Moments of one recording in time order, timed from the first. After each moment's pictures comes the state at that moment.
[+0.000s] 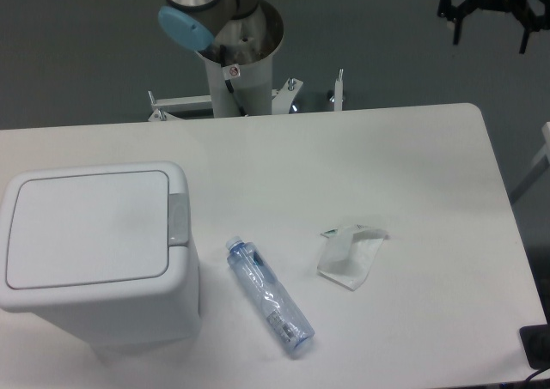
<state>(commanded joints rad) 3.02 -1.59 -1.48 -1.39 1.45 1.48</state>
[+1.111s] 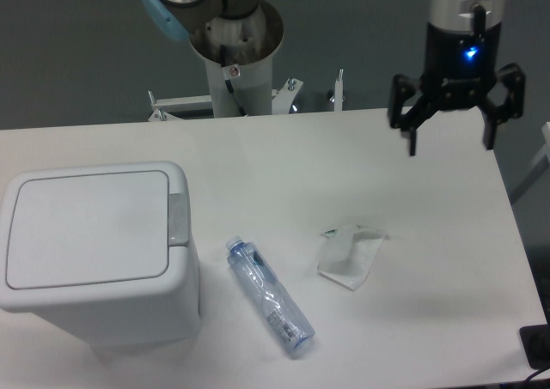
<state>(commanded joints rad) 2.60 -1.76 -1.27 -1.24 1.32 0.45</state>
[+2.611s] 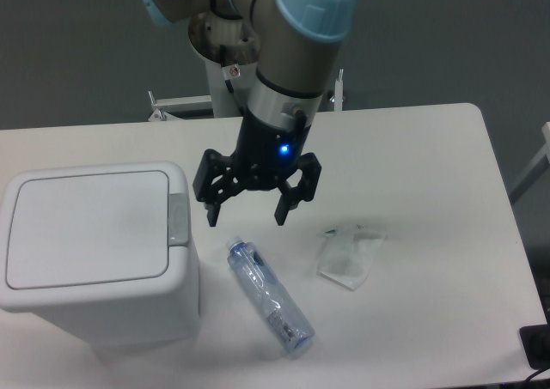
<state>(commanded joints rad) 2.36 -1.79 -1.41 -1.24 1.17 0.13</state>
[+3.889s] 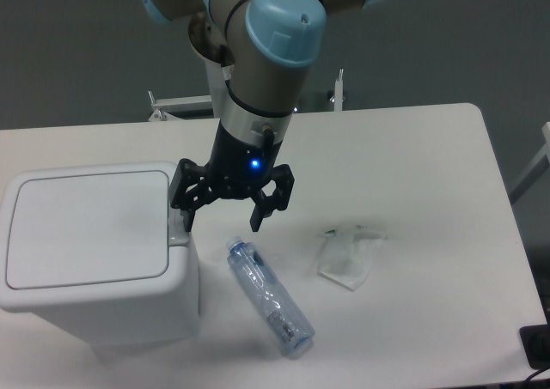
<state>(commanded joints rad) 2.35 -1.80 -1.43 -1.24 1.17 0.13</state>
